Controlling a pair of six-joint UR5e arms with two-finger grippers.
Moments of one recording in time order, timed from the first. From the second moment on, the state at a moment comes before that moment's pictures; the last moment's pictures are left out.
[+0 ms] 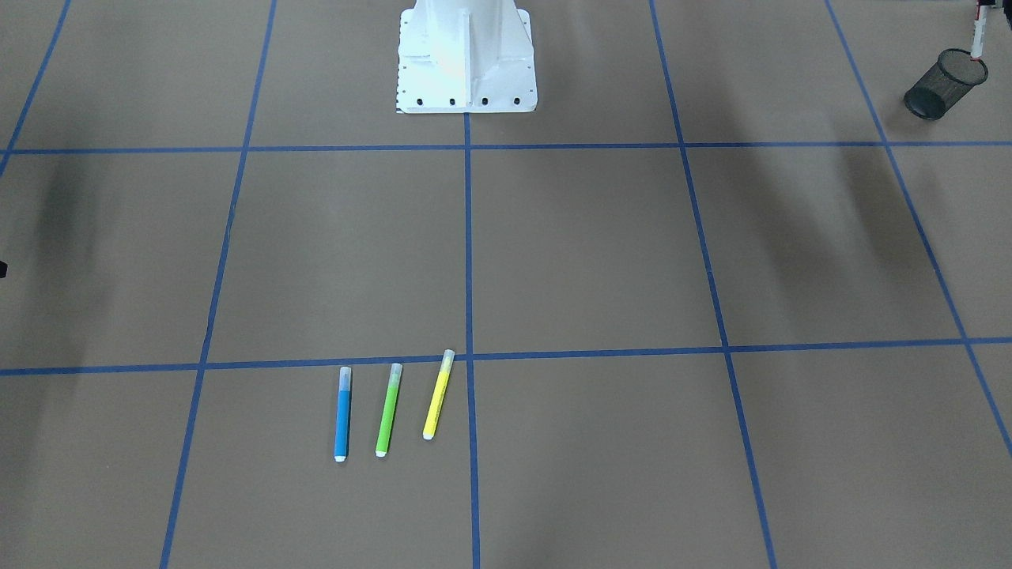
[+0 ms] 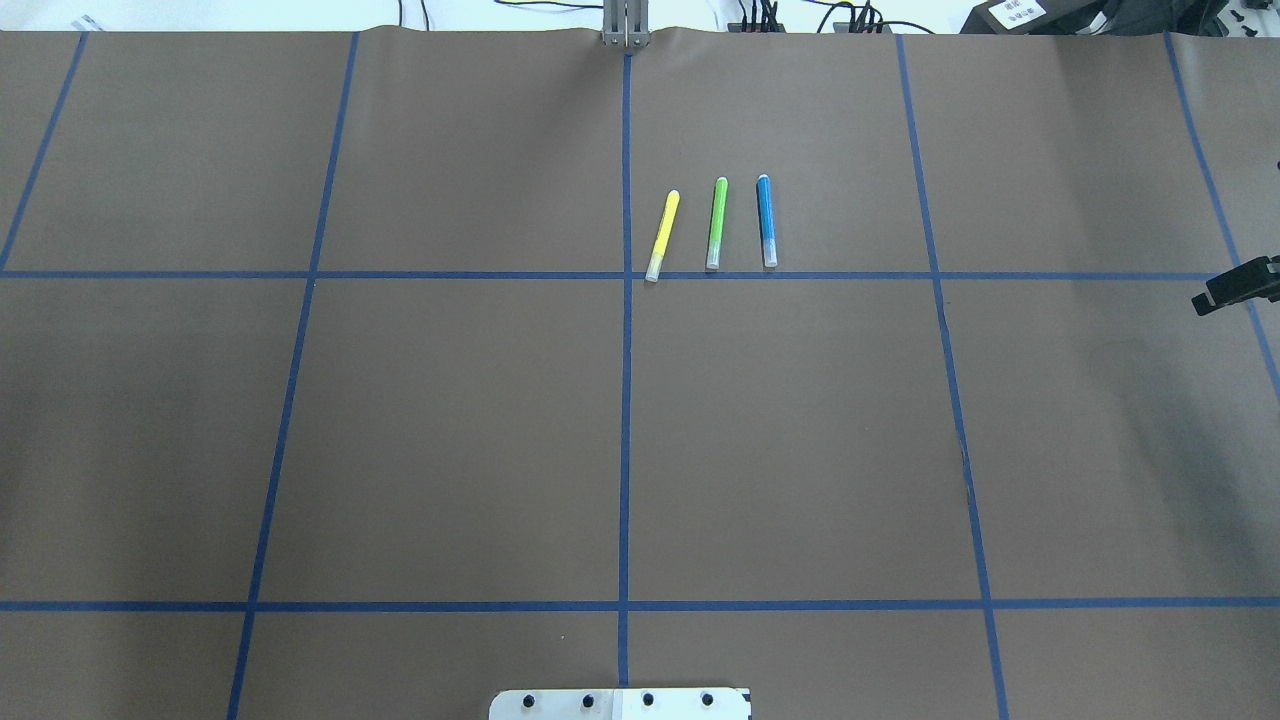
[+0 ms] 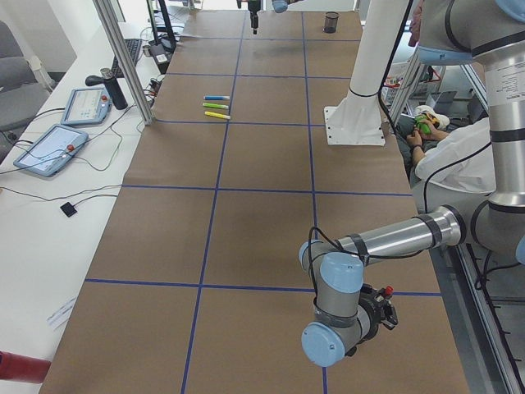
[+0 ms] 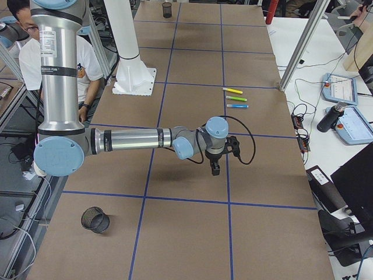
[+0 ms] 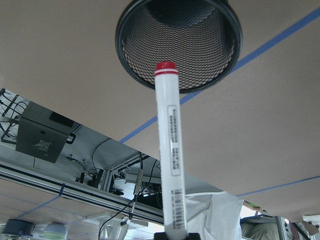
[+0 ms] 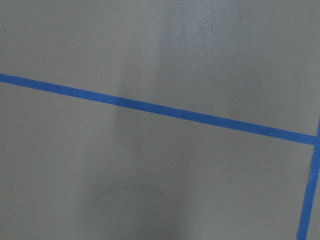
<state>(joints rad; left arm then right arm) -1.74 -1.31 -1.57 -0.35 -2.29 0.46 1.25 -1.59 1.62 -1.21 2.33 0.30</state>
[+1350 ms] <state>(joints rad) -1.74 -1.34 -1.46 -0.69 -2.36 0.44 1.23 -1.54 1.63 -1.21 2.34 0.45</state>
